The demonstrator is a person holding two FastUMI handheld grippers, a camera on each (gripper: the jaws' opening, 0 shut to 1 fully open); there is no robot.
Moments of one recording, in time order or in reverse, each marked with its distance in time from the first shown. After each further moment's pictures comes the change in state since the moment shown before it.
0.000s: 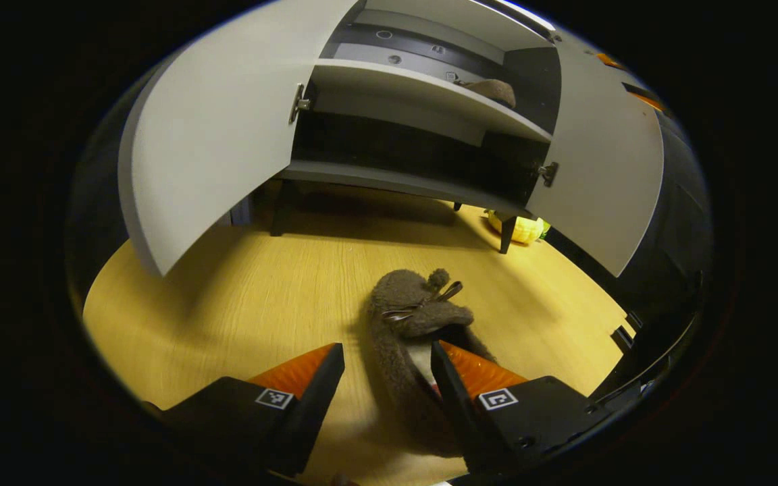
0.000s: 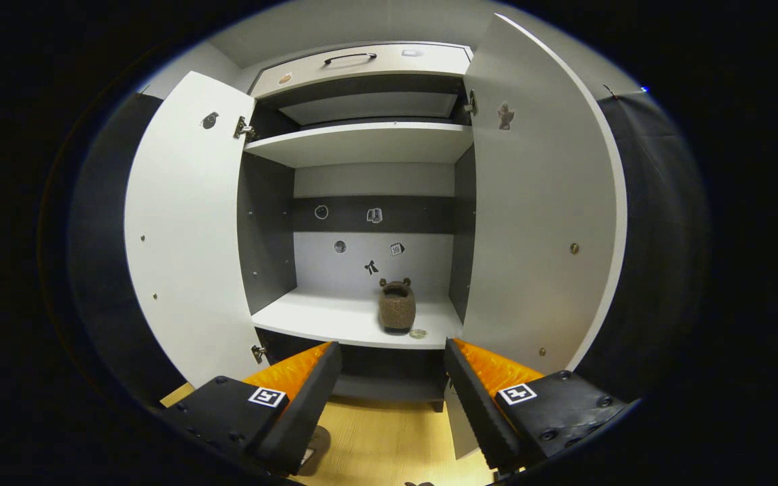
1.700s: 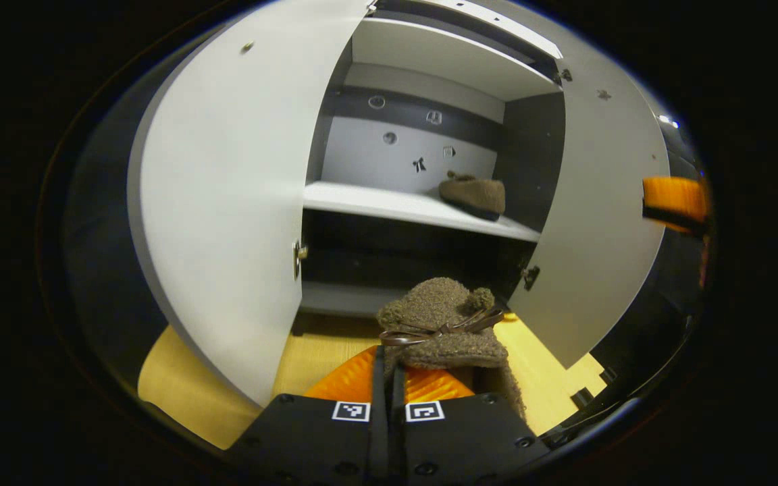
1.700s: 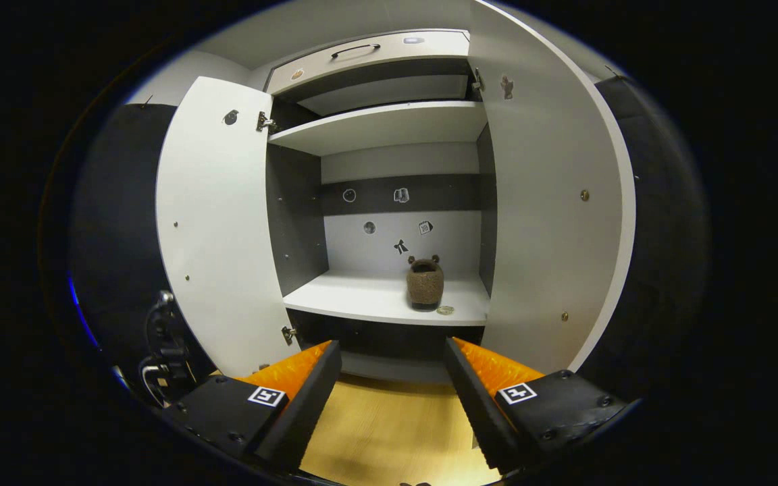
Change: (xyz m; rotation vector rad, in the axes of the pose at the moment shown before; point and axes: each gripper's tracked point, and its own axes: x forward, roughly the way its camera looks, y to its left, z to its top) left arm -0.112 -0.046 0.231 0.055 -0.230 0.080; right arm -0.014 0.008 -0.034 0.063 0.077 0.165
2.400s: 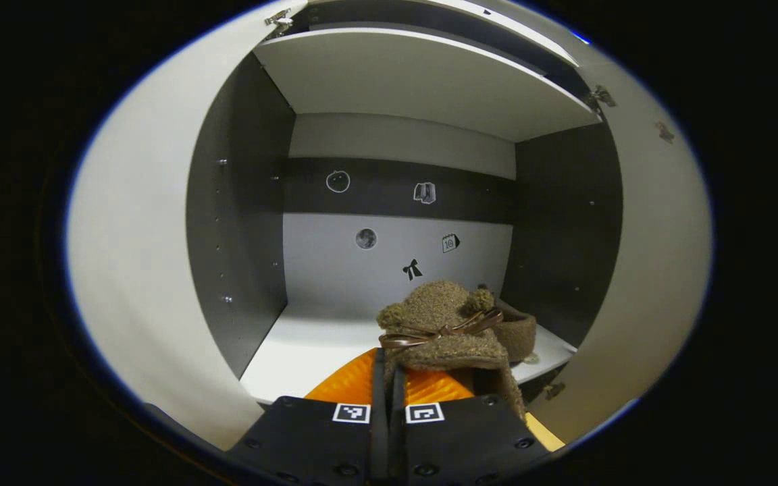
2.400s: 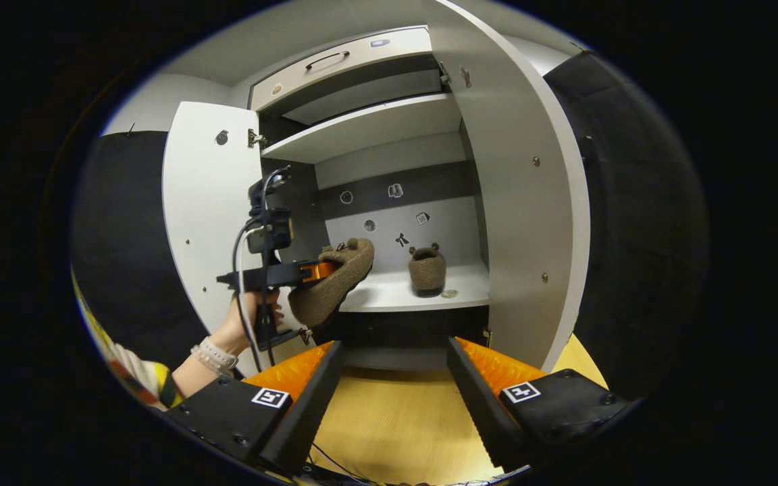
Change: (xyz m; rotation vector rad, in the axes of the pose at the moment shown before) left arm 0.169 -0.015 0.209 0.090 -0.160 0.026; right arm -0.024 -0.008 -0.012 0.107 0.021 0.018
